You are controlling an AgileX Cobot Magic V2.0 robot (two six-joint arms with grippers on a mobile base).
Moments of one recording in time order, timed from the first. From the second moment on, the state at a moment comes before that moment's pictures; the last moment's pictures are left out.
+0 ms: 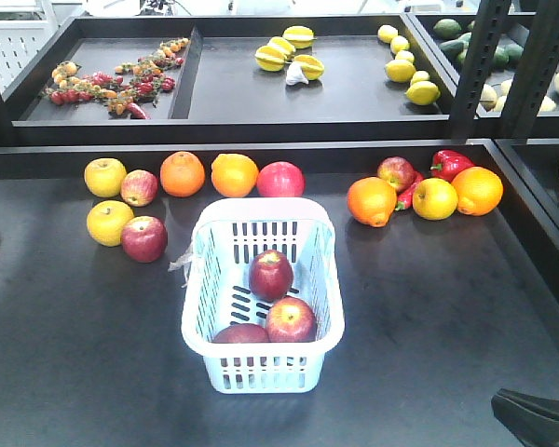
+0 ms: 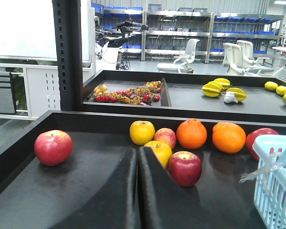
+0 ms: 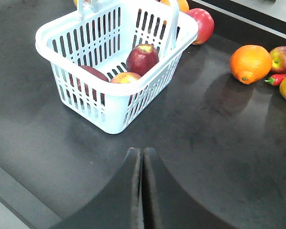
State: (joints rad) left arm 0.11 -0.01 0.02 -0.01 0.06 -0.07; right arm 0.50 0.43 -0.30 0.04 0.46 -0.20
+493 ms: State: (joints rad) left arm 0.11 -0.01 0.02 -0.06 0.05 -0.04; right arm 0.50 0.43 -0.30 0.04 0.47 -0.20
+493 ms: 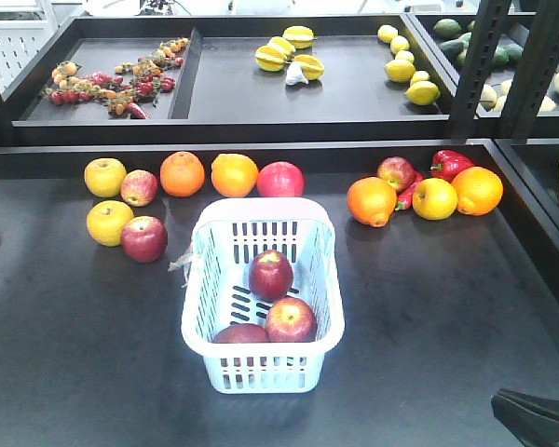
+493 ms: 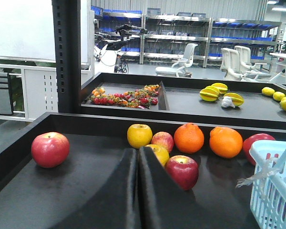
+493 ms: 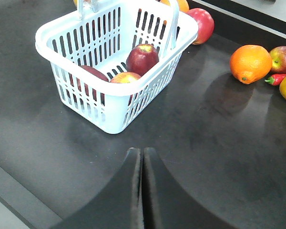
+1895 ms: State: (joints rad) left arm 0.11 -0.01 0.02 -0.06 0.05 -0.04; right arm 0.04 -0.01 0.03 0.01 0.16 0.06
